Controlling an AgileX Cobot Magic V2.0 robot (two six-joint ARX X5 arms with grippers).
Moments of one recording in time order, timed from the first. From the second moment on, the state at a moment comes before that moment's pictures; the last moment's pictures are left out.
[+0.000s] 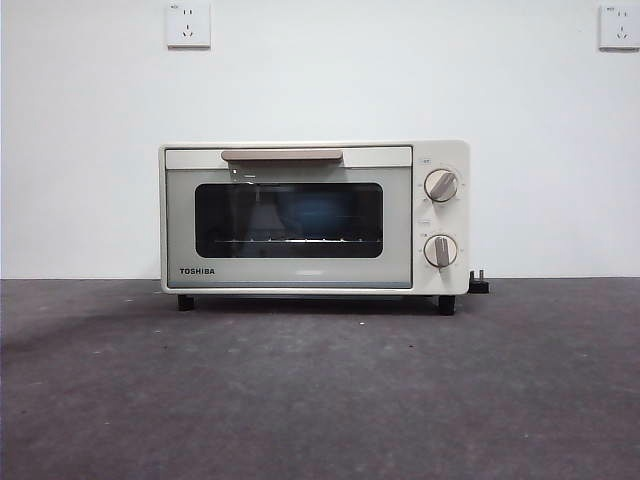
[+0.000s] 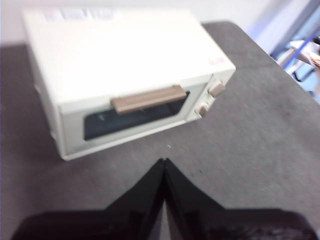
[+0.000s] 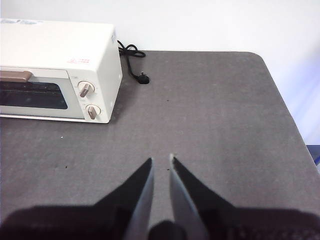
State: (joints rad) left arm -0.14 1.17 1.56 -0.93 0.43 -0.01; right arm 0.30 0.70 1.59 -1.36 0.29 0.07
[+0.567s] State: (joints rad) left arm -0.24 0.92 1.56 -0.93 0.17 0.03; right arm 0.30 0.75 1.59 -1.36 0.29 0.07
